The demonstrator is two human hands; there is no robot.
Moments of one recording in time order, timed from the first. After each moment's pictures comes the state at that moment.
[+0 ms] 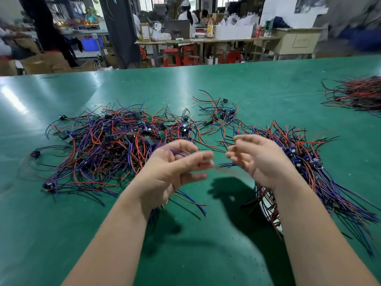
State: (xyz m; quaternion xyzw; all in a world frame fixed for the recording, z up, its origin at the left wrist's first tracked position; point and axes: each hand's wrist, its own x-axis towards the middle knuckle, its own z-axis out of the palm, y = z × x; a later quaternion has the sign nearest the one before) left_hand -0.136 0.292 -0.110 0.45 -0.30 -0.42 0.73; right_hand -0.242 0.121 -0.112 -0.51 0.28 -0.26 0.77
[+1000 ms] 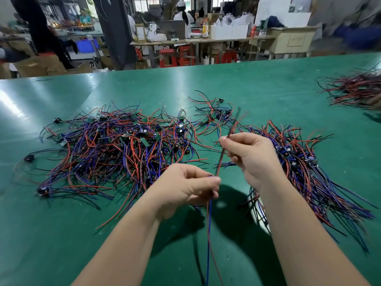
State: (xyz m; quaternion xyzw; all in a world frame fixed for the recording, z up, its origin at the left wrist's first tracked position) left_hand -0.153 0.274 -0.130 0.60 -0.27 -0.46 0.60; right_hand -0.236 0.133 -0.112 -0.57 0.27 -0.34 0.70
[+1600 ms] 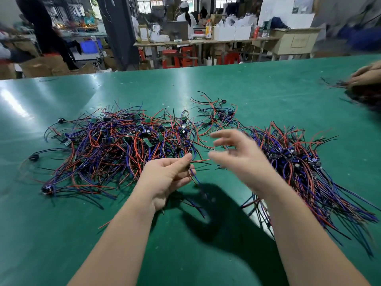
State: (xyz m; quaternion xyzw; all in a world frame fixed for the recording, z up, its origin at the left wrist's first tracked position) left_hand -0.129 0.277 -0.129 0.61 -0.11 -0.37 0.70; right_hand -0.240 0.143 -0.113 -0.76 0.17 -0.27 0.56
